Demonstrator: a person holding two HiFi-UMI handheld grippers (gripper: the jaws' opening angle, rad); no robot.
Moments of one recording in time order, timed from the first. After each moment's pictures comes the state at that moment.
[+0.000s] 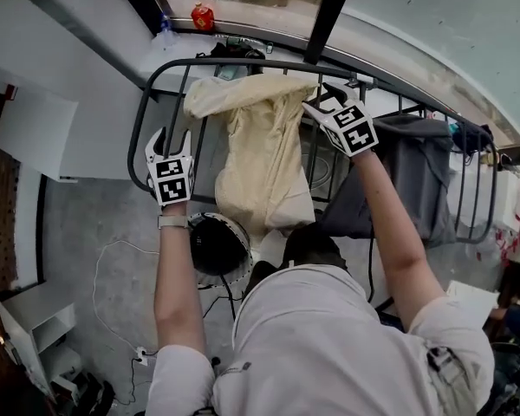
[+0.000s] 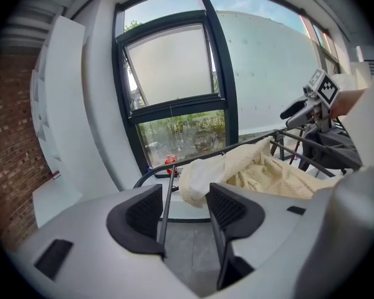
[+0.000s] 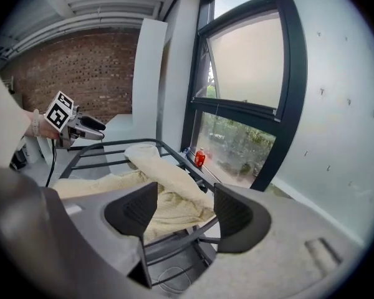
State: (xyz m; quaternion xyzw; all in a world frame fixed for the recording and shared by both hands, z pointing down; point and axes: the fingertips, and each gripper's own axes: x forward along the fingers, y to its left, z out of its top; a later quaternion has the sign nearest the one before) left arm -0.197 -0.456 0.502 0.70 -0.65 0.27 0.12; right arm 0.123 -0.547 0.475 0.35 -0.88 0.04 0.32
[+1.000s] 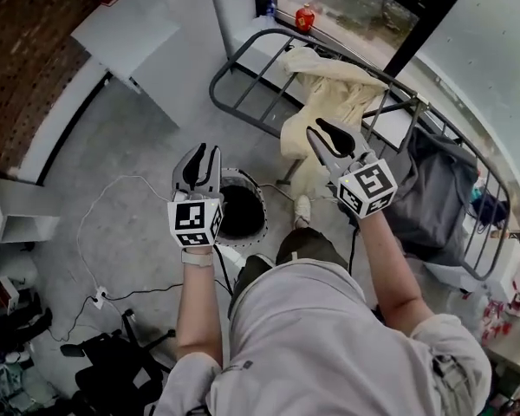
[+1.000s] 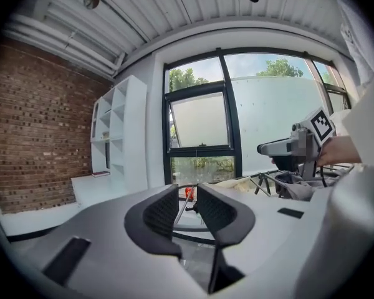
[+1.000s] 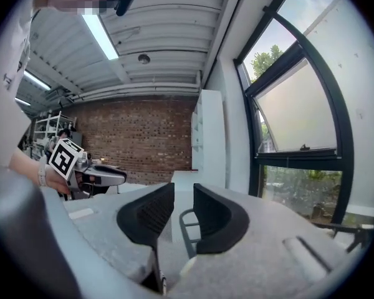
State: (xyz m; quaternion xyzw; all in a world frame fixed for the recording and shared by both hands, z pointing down) left arm -0.196 -0.115 0.378 0.66 -0.75 0.07 0.05; right arm -0.023 -0.227 0.344 0.16 -0.99 0.00 0.06
